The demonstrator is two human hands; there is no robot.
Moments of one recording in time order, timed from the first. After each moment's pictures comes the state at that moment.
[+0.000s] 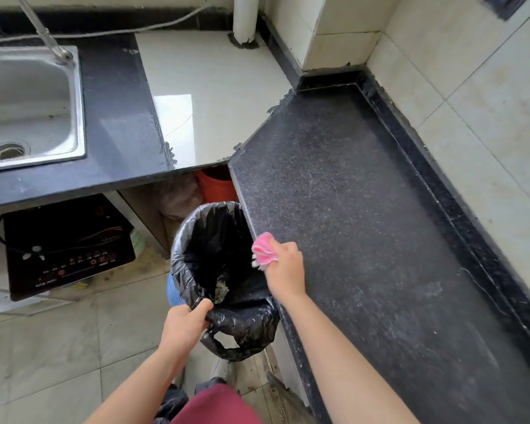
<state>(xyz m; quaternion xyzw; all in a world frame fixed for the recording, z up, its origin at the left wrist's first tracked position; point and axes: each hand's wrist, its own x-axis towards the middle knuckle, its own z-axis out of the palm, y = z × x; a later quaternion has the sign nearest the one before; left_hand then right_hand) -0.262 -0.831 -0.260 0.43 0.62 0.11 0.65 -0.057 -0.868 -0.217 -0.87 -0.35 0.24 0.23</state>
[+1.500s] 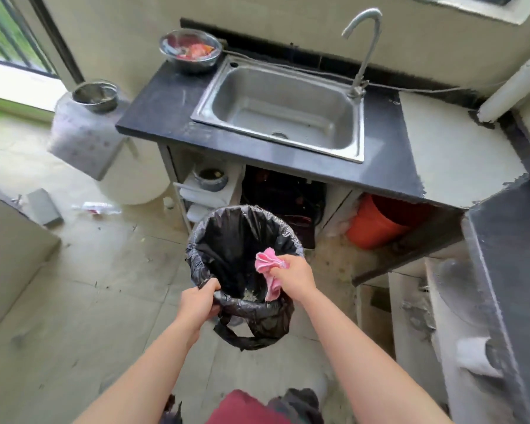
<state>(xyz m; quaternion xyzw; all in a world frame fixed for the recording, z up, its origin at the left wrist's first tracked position) -0.712 -0.785 -0.248 0.15 0.70 0.32 0.62 -0.518 -0.754 -0.215 -0.74 -0.46 0.46 0.17</state>
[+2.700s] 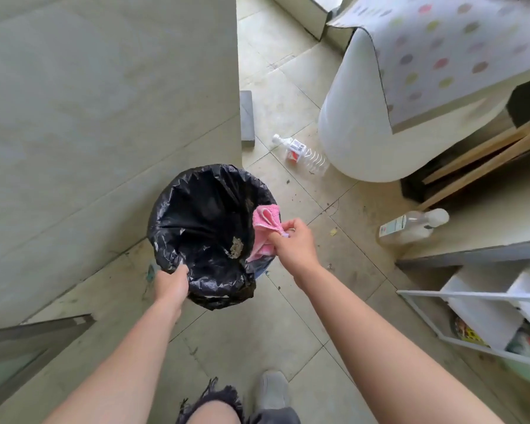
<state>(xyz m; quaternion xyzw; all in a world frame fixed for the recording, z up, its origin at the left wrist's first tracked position) -1.321 -0.710 -0.699 -0.17 0.81 0.39 0.40 -1.176 -0.549 -0.622 -0.61 -0.52 0.59 0.09</state>
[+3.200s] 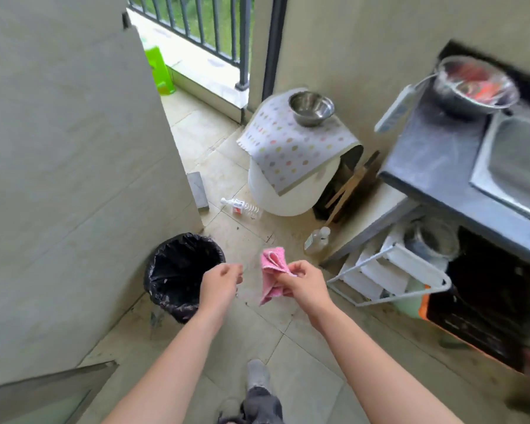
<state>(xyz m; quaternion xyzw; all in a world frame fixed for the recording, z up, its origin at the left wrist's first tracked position) -1.188 -0.665 -0.305 0.14 0.75 0.41 0.50 -1.030 -0.608 -0.290 -0.63 -0.45 0.61 0.17</state>
